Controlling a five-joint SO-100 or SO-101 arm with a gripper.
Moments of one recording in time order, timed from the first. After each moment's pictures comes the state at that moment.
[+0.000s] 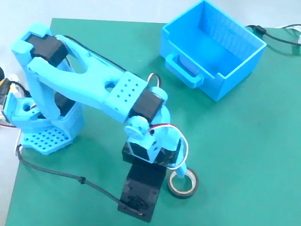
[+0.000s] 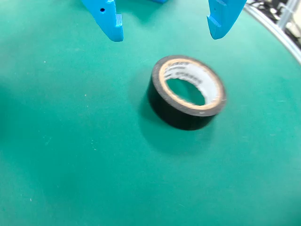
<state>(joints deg) 29.6 98.9 105.6 69.8 -15.3</state>
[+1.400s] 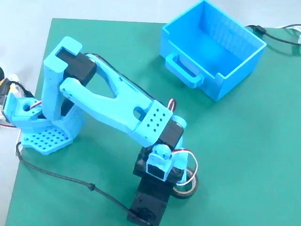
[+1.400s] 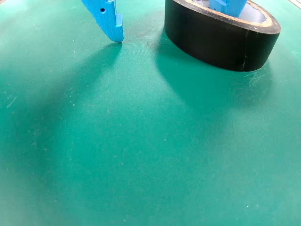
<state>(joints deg) 29.1 79.7 100.7 64.4 -15.6</state>
